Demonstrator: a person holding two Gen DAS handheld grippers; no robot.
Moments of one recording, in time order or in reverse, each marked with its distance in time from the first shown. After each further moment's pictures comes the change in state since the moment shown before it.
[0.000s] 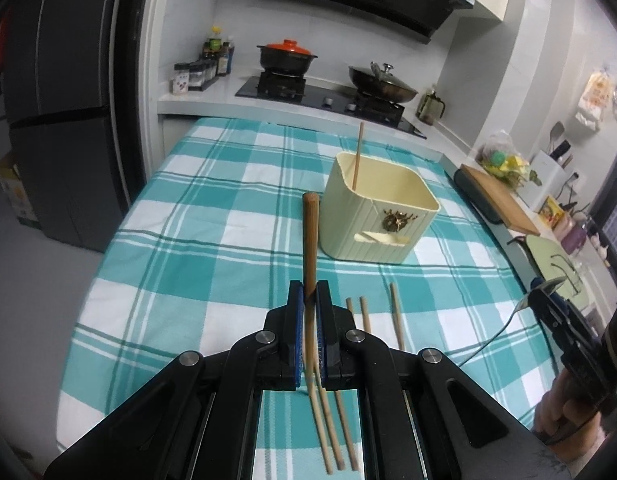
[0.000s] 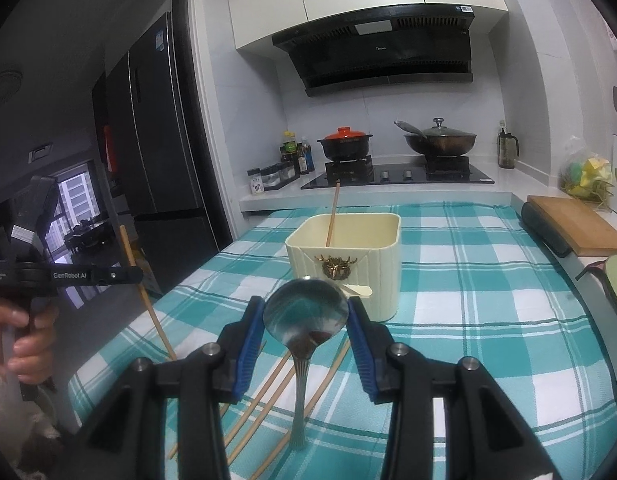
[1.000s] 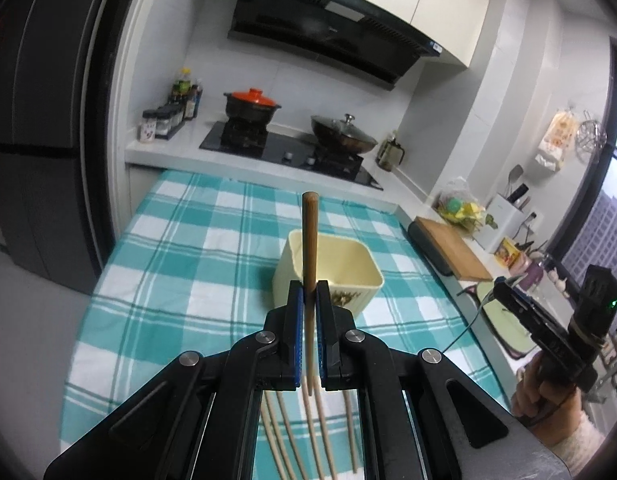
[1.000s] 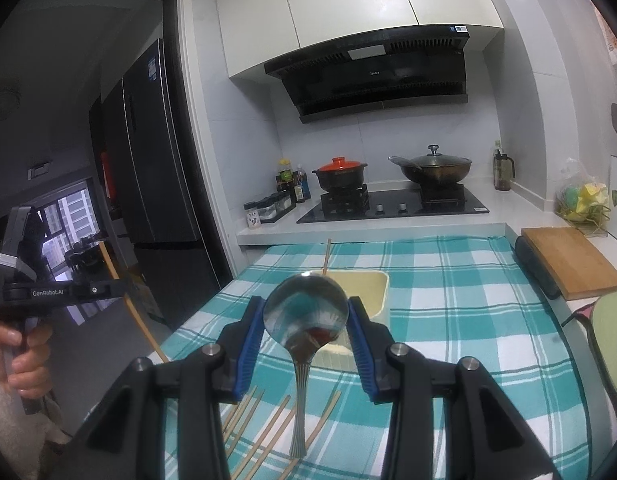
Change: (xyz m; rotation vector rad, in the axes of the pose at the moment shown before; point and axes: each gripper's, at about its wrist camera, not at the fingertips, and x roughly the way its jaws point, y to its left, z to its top) left arm -0.042 -0.014 0.080 0.001 -0.144 -0.144; right arm -0.013 -0.019 0.083 0.020 -0.052 0.006
